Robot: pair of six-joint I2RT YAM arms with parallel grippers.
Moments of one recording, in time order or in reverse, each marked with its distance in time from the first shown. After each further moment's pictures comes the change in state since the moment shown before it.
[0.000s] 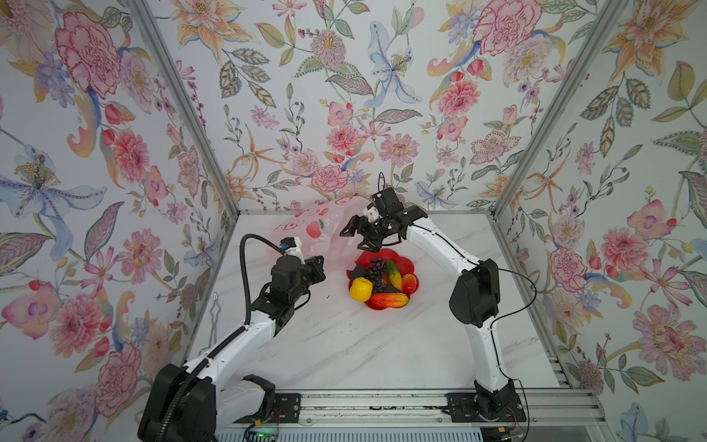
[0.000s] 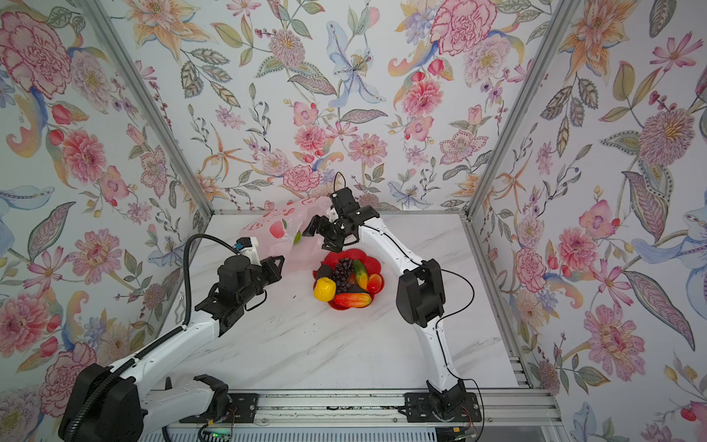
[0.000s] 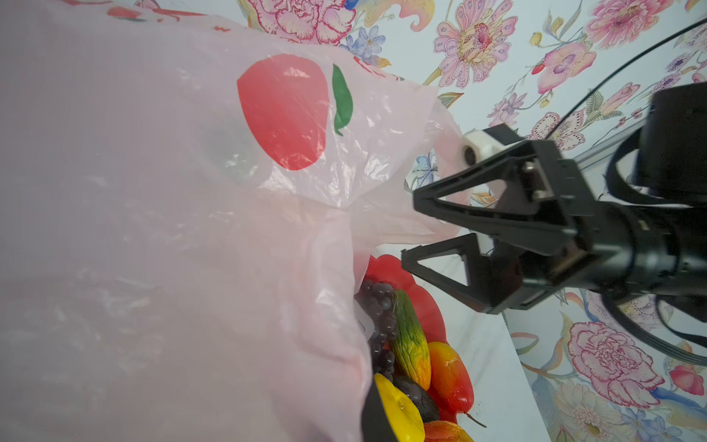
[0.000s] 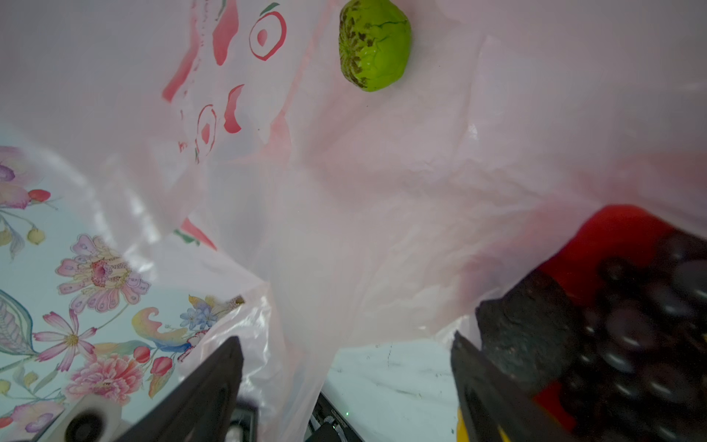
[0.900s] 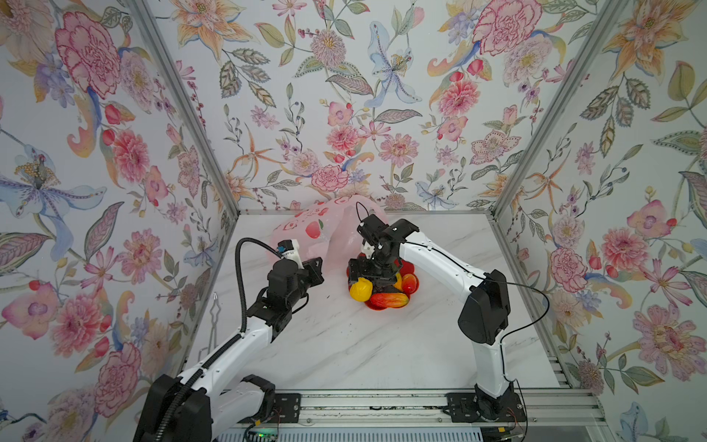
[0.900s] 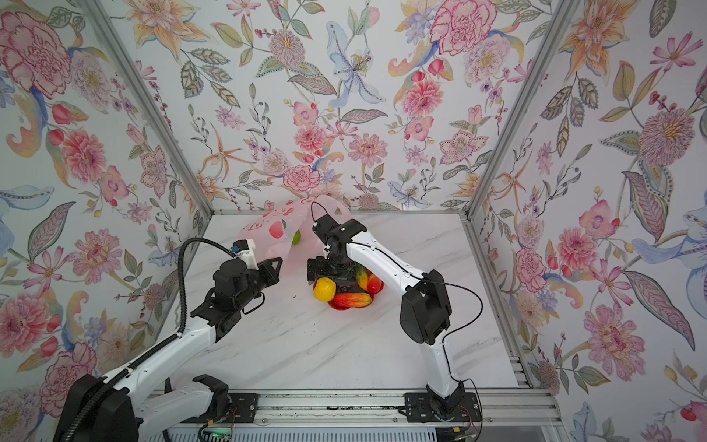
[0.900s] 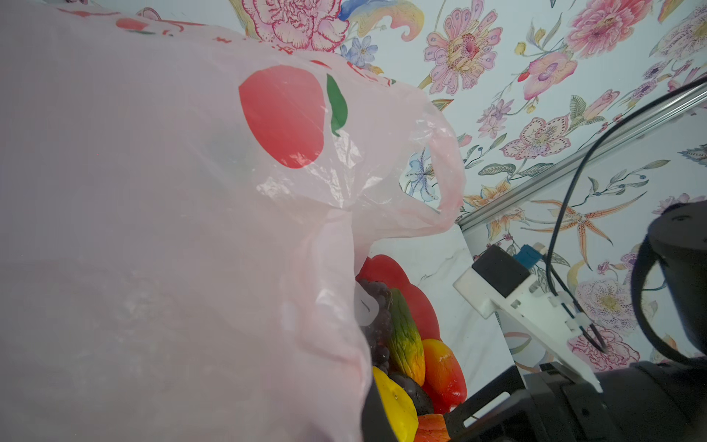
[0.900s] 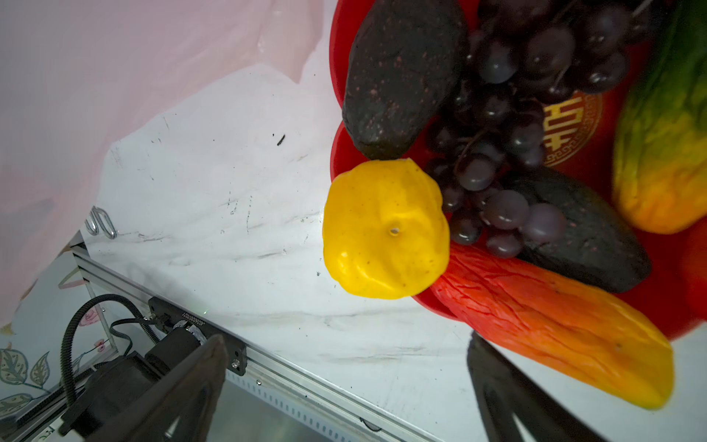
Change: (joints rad) left arm -0.002 -0.066 -0.037 0.007 -0.002 -0.001; right arm 0.171 -0.122 -0.177 -0.405 0.248 -0.220
